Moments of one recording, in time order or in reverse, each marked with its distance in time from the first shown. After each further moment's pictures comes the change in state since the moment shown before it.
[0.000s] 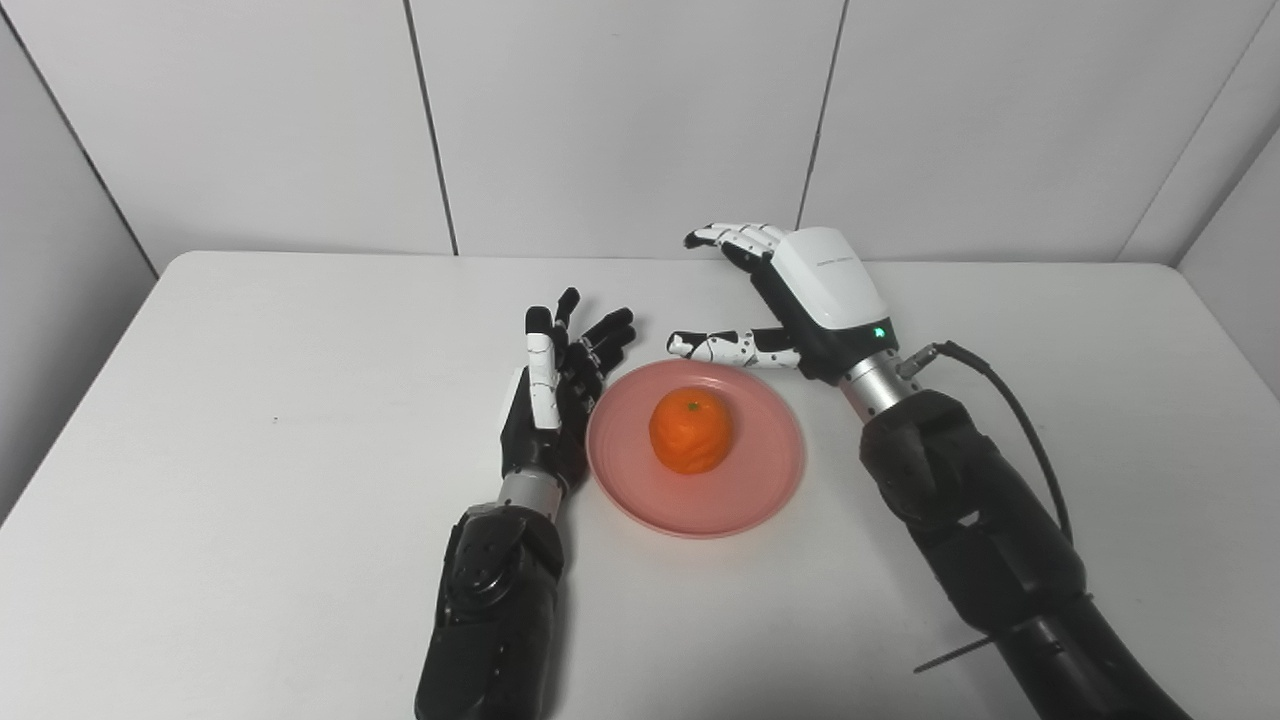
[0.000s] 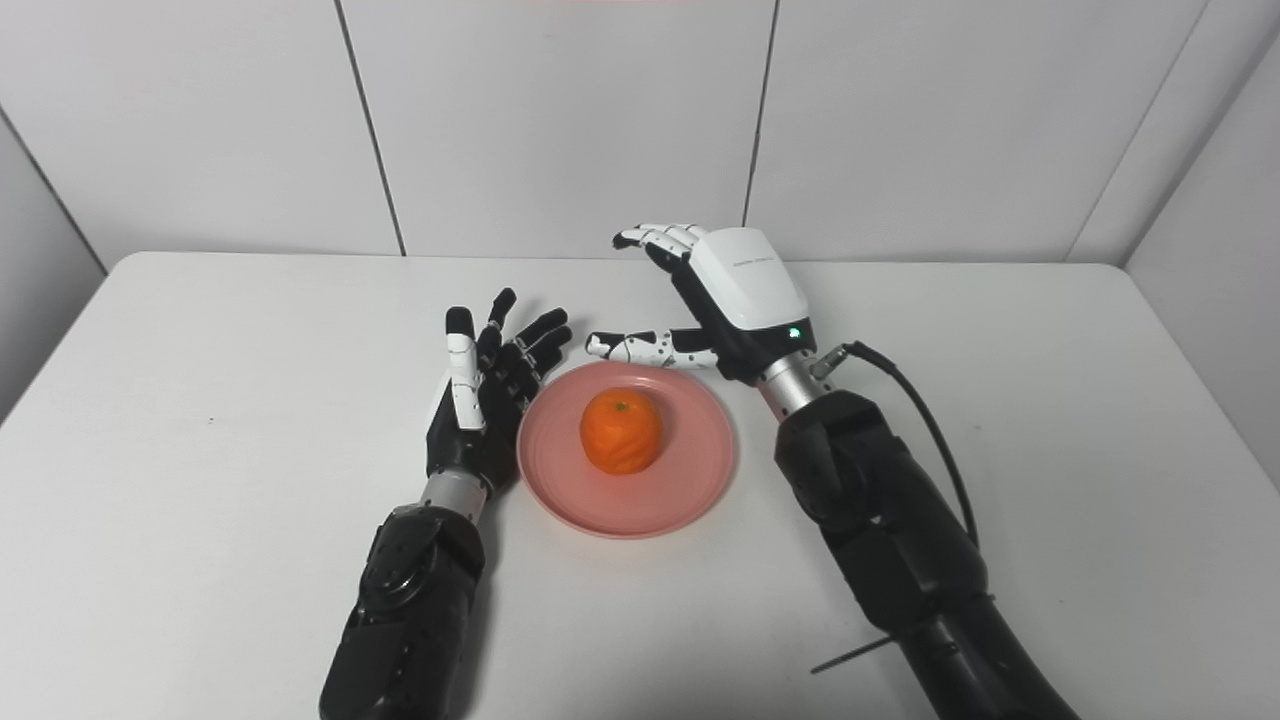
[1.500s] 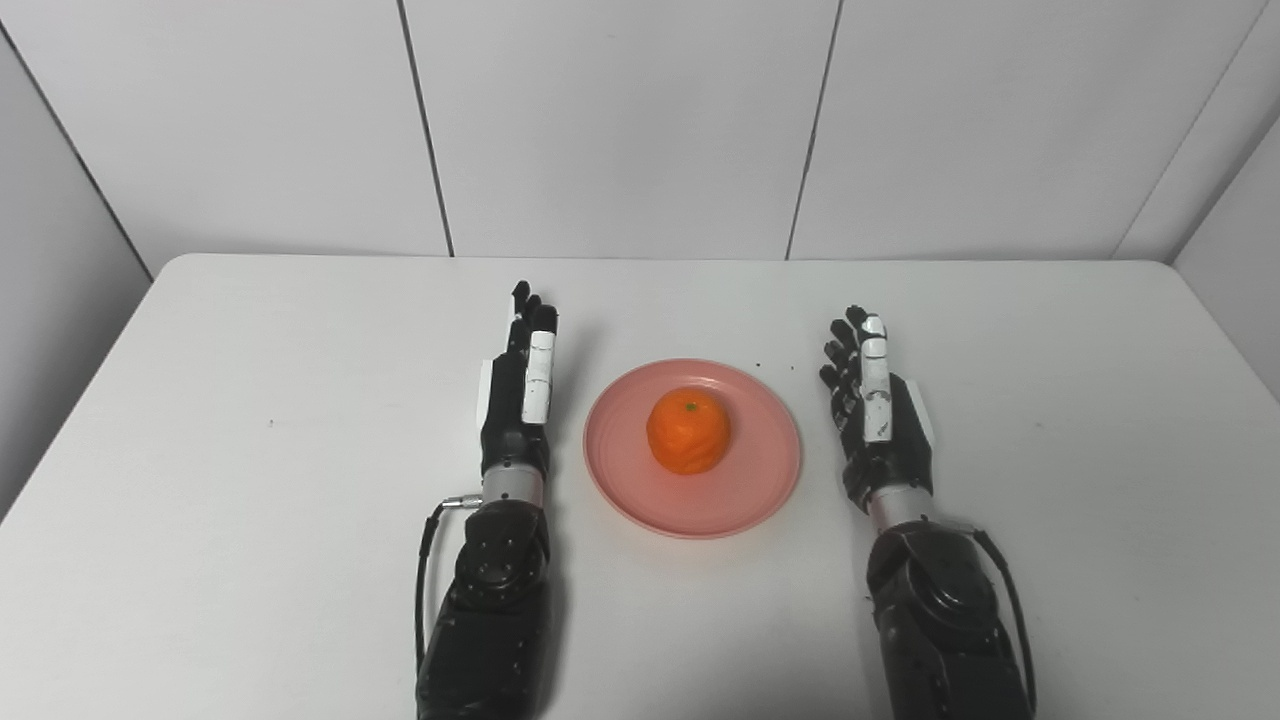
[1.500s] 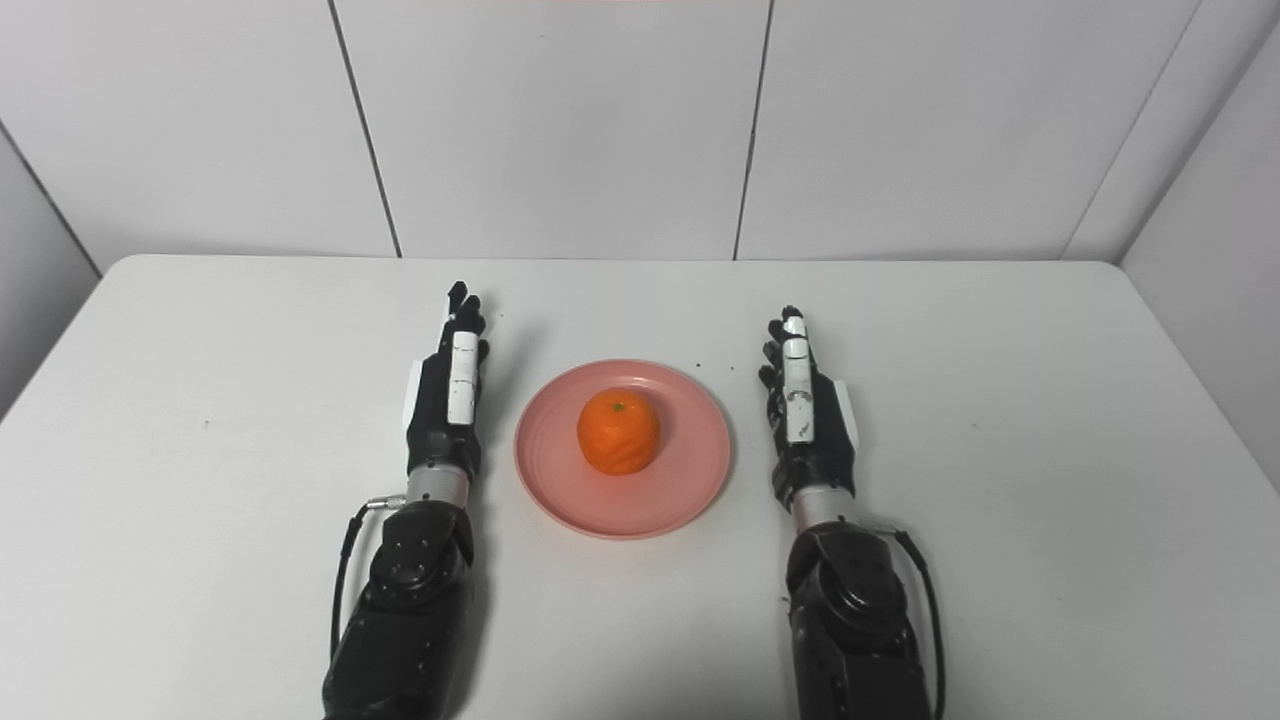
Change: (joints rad) left arm -0.029 0.012 -0.012 0.042 0.225 -0.071 0.237; right arm 0.265 0.302 -0.347 -0.058 0.895 0.285 0.060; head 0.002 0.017
